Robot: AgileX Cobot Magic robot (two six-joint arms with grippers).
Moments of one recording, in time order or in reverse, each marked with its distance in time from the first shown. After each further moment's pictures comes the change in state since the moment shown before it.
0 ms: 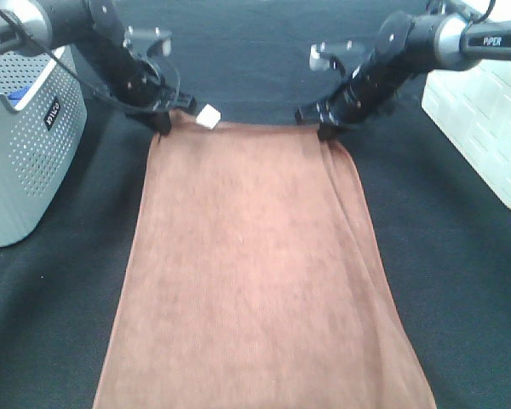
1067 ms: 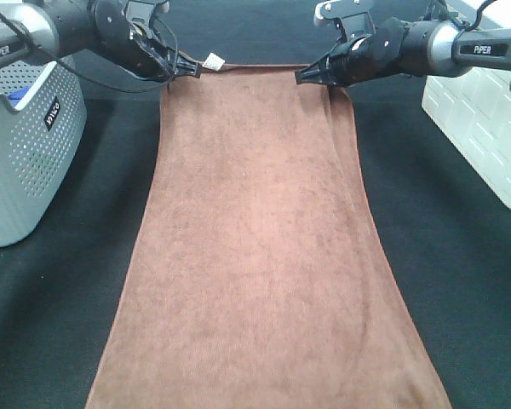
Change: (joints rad) left arm 0.000 0.046 -0.019 0.056 -0.461 0.004; right arm 0.000 0.047 -0.030 -0.034 -0.492 -0.062
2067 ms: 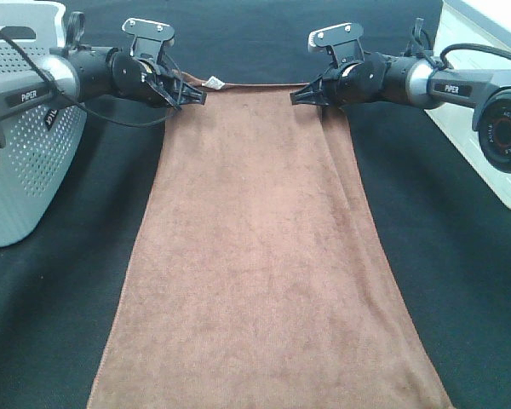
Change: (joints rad) left arm 0.000 0.121 -0.001 0.001 -0.204 0.000; right arm 0.000 0.175 -0.160 -0.001 -0.016 0.000
